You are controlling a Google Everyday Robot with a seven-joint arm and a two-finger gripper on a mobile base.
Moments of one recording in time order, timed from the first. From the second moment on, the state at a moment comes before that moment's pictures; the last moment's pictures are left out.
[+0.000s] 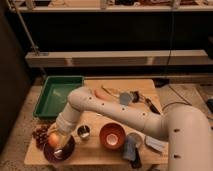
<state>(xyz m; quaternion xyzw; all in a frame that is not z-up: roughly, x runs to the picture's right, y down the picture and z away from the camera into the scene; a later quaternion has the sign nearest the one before) -0.234 0.236 0.679 -0.44 0.40 0.78 0.19</state>
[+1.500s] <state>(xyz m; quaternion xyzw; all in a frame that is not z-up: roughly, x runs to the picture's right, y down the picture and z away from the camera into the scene) -0.234 0.245 0.677 -0.43 0.41 0.78 0.20</state>
